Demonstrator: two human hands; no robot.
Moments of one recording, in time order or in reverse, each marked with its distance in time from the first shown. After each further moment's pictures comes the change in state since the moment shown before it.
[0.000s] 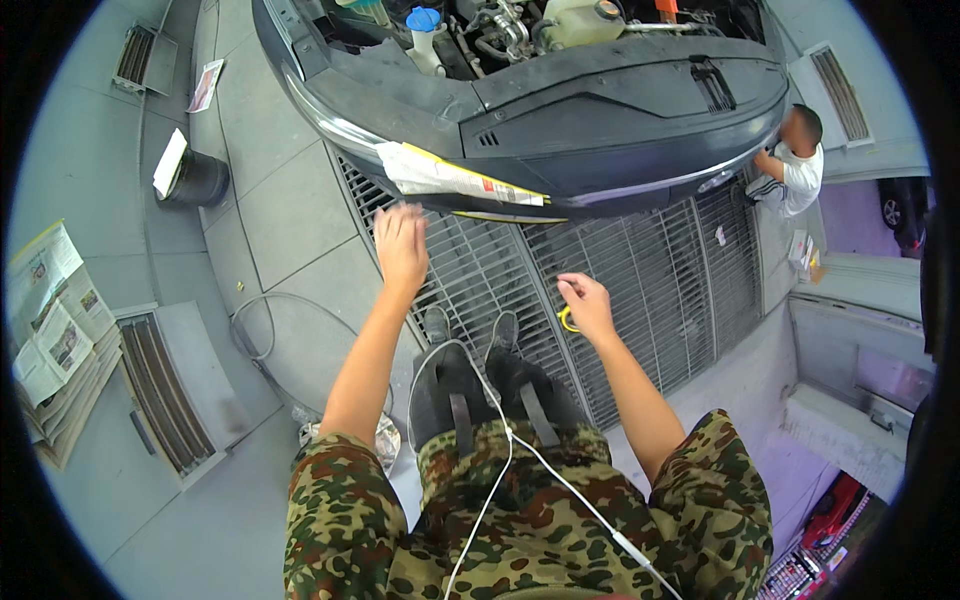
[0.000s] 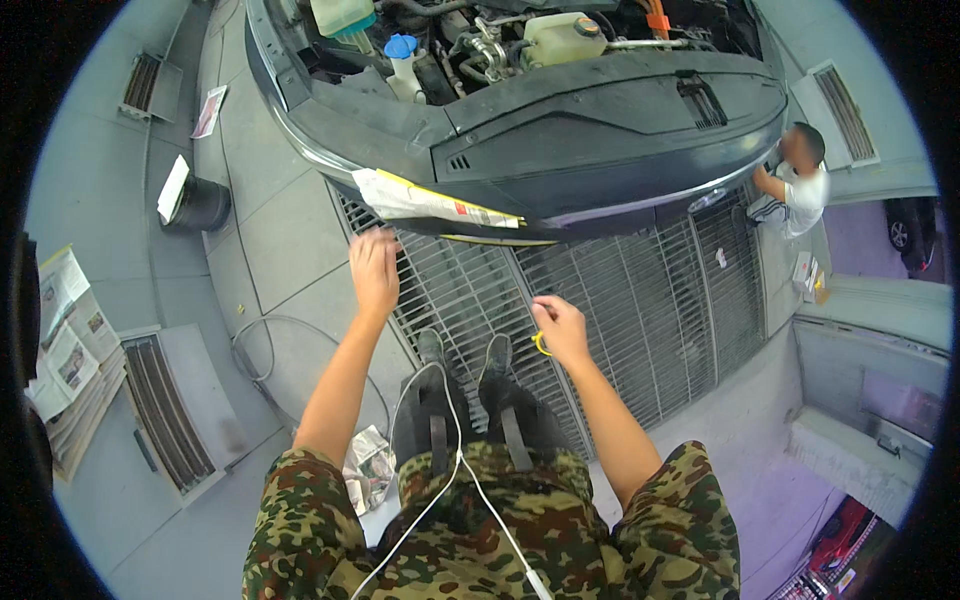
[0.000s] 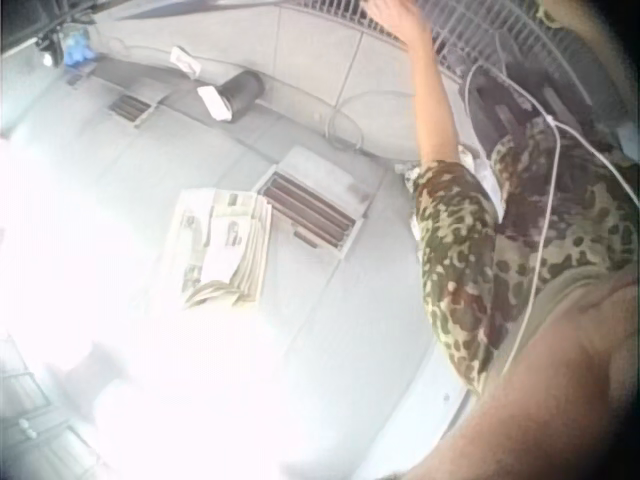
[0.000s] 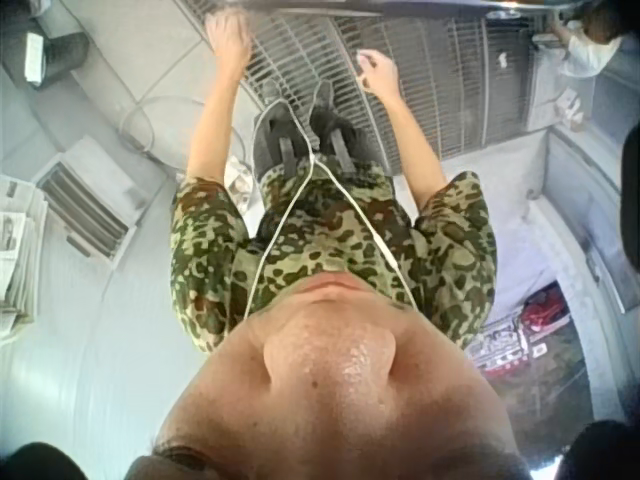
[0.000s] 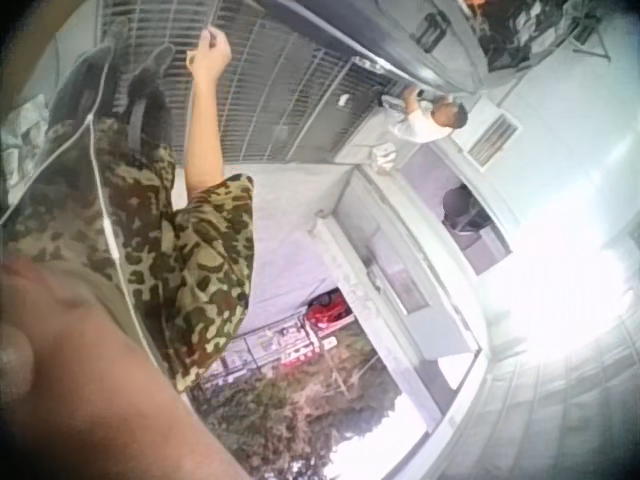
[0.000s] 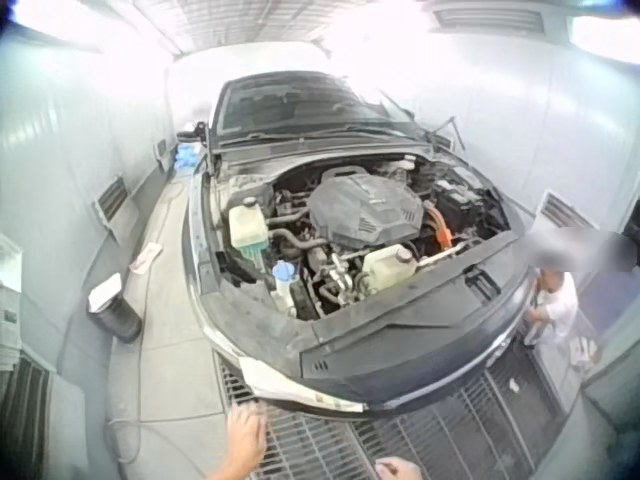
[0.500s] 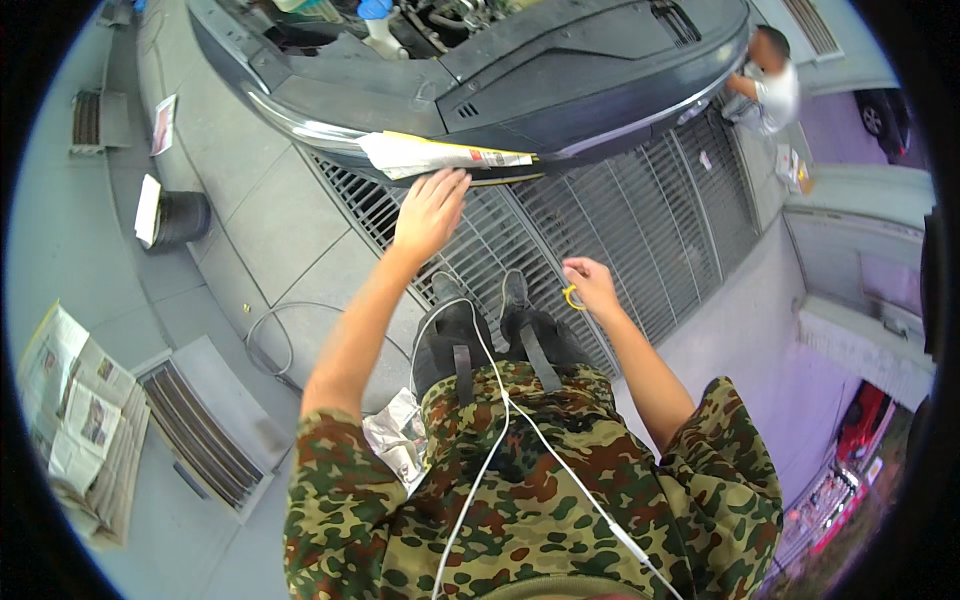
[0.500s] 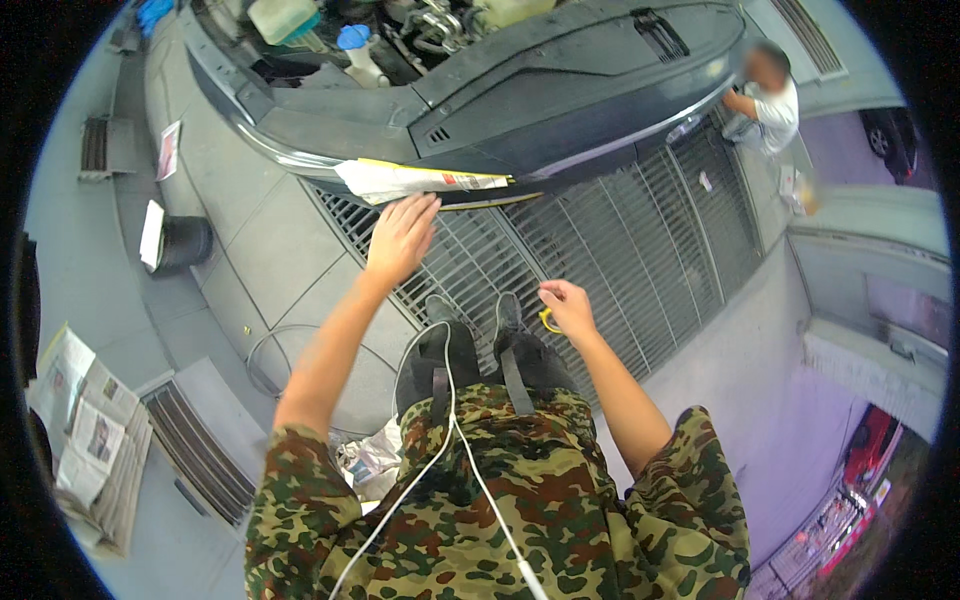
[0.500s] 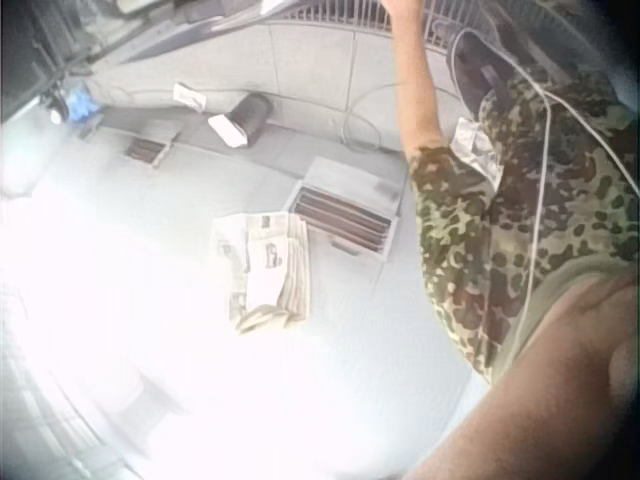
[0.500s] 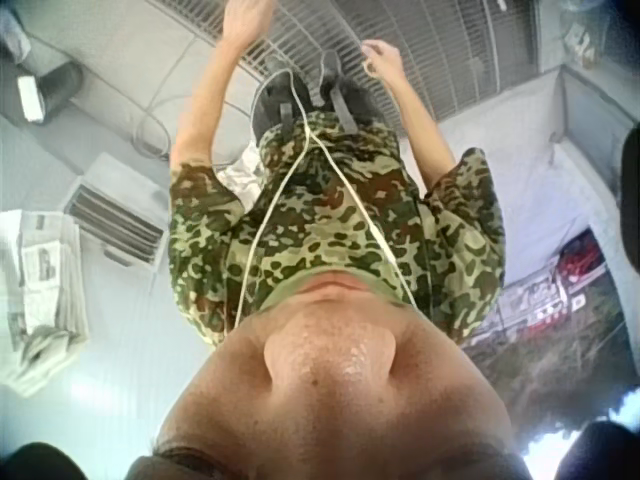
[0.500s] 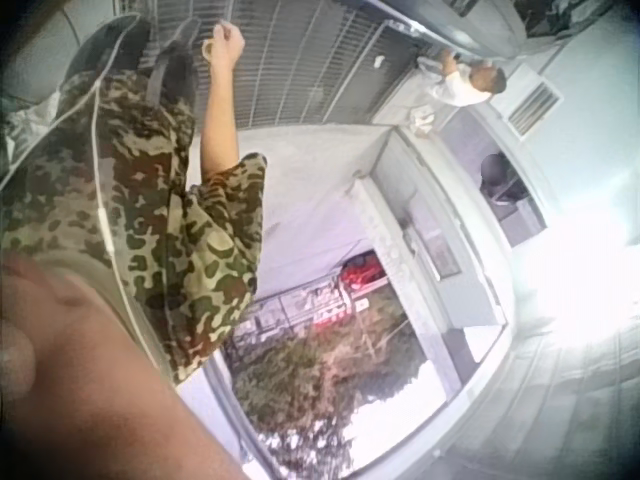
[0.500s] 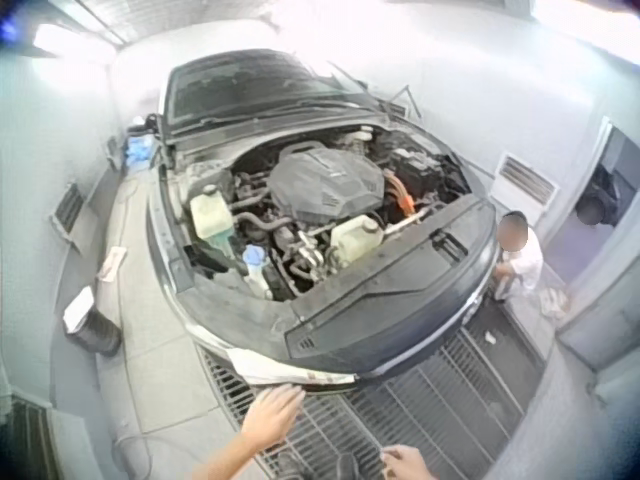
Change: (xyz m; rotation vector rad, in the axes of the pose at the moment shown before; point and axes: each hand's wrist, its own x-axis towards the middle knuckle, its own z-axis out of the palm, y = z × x) left_hand 0.055 0.016 -0.005 -0.073 -0.299 0.589; right_hand -0.061 0.018 0.020 0.236 0.026 0.326
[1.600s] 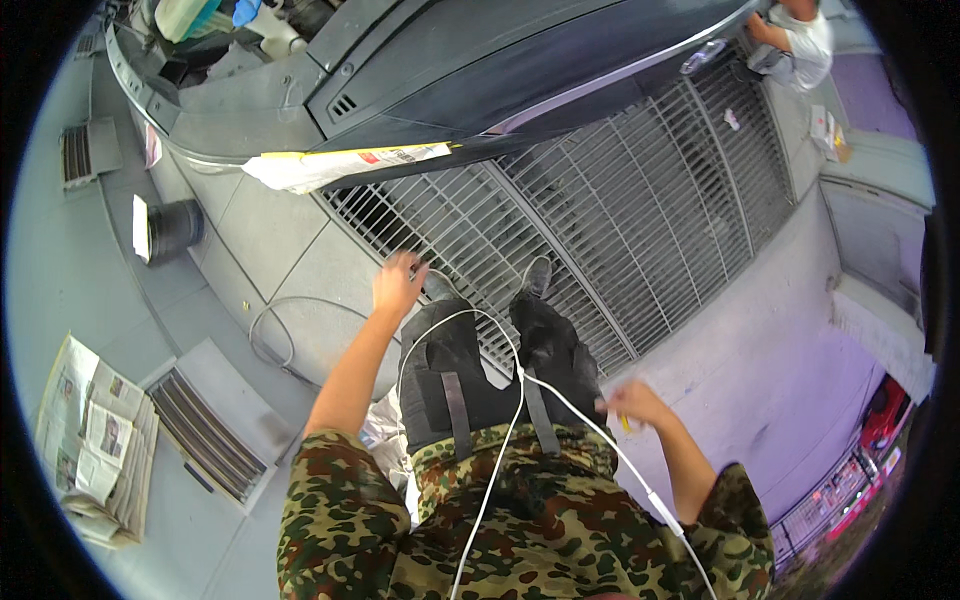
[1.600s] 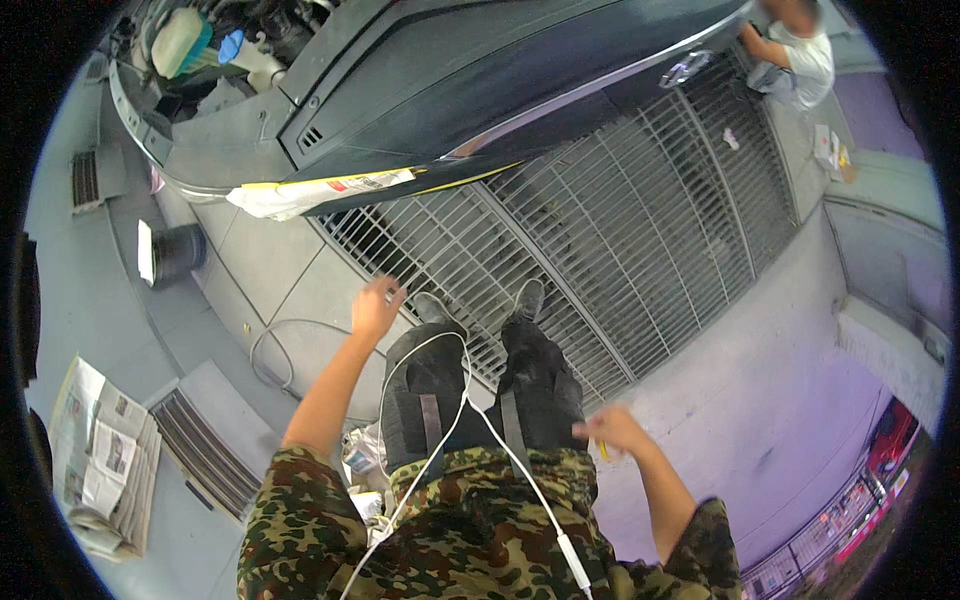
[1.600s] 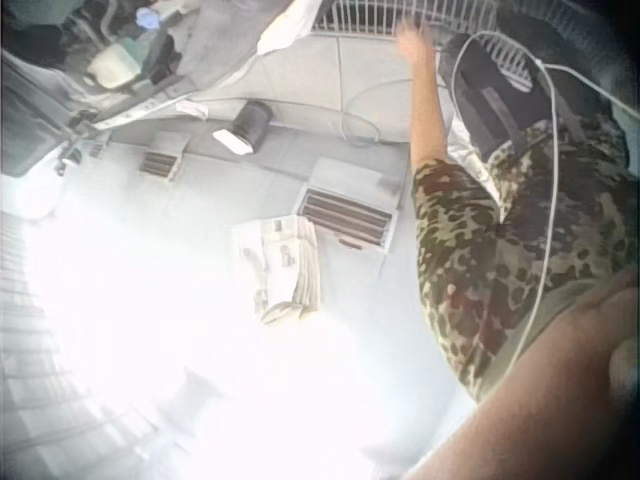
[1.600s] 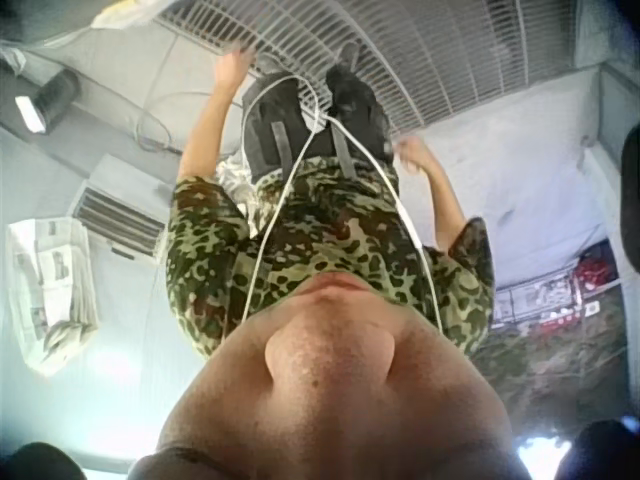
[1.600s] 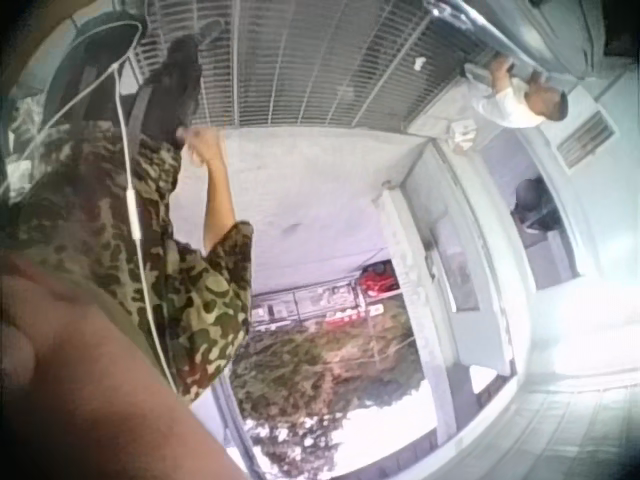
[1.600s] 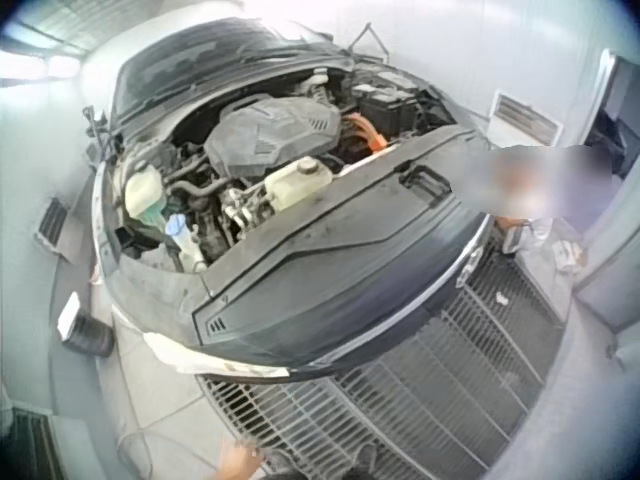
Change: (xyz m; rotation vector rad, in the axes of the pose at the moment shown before) left_hand -0.118 0.069 0.138 -0.225 -0.493 -0.828; right_hand -0.120 0.135 -0.179 -0.541 -0.618 0.575
